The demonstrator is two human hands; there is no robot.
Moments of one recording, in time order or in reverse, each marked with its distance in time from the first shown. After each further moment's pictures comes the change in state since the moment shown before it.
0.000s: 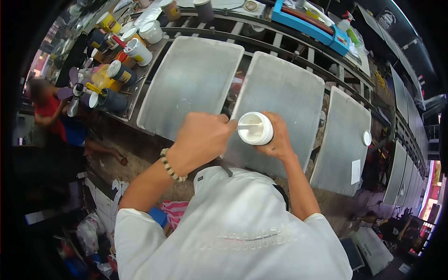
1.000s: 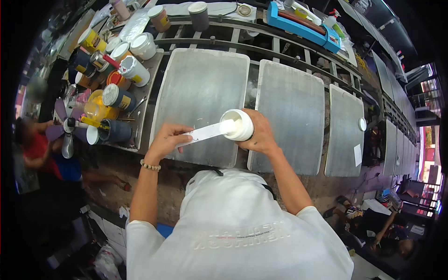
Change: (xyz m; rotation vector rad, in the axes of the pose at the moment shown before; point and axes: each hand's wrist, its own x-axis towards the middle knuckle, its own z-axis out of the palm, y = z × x) left_hand -0.097 -0.254 0.066 -1.302 -0.173 -0.592; right_hand 0.105 -0.068 0.125 -0.083 0.010 0.128
